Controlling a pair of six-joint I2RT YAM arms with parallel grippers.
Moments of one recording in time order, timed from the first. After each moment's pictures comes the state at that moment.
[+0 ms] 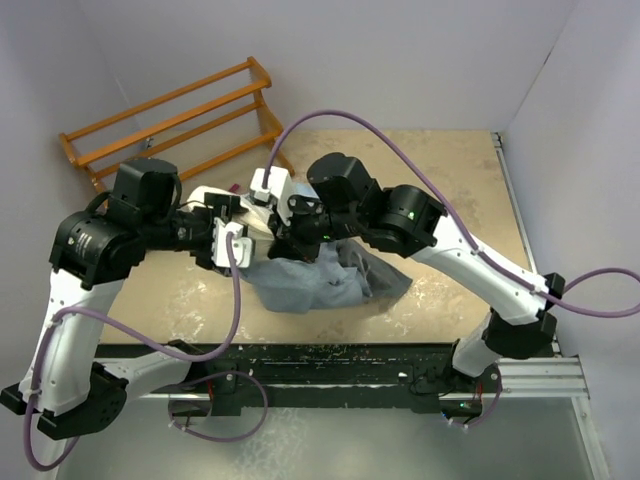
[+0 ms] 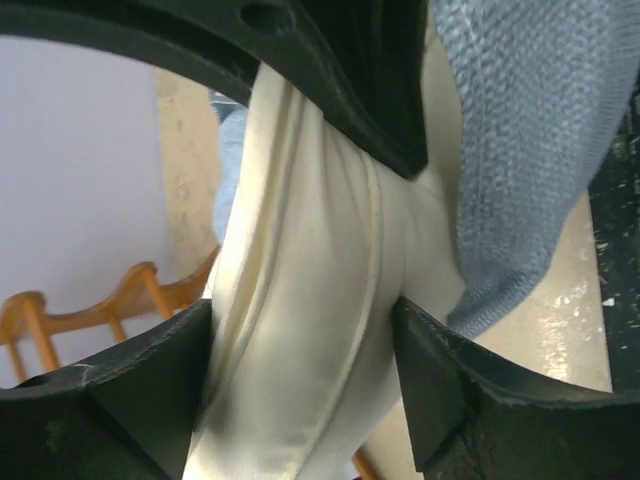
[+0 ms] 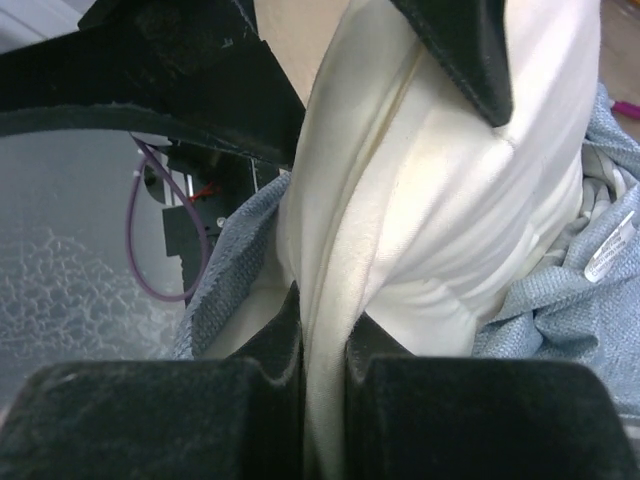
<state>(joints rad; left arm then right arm) -0.47 1.11 1.77 -1.37 0.55 1.22 1.10 1.61 2.02 -0.93 -0.29 -0.09</state>
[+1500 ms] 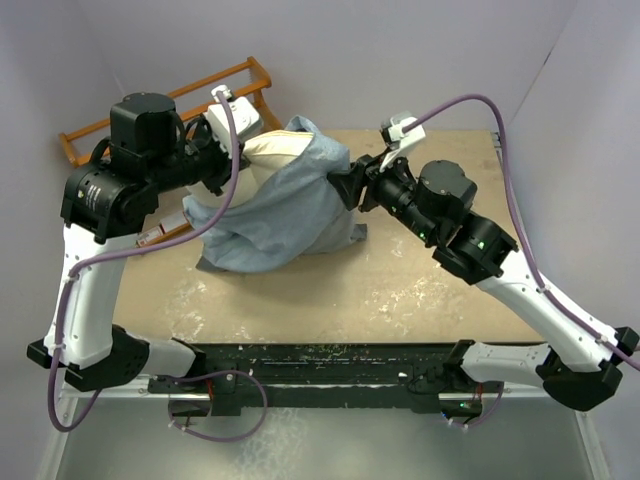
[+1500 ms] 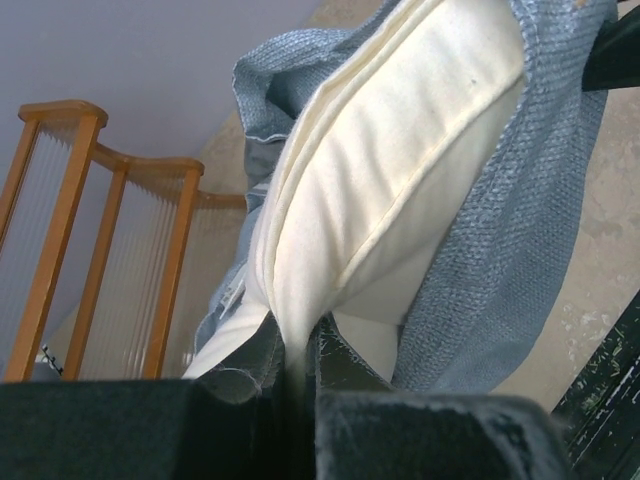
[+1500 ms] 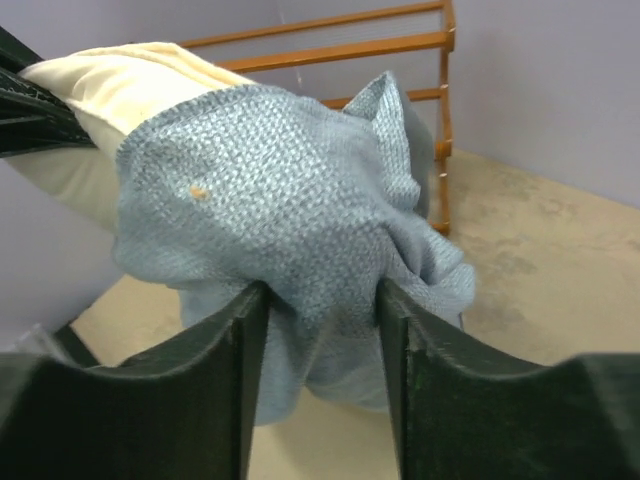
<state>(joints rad) -0.46 1.37 2.13 -1.15 0.25 0.40 0.86 1.15 1.44 -0.30 0.20 0.19</state>
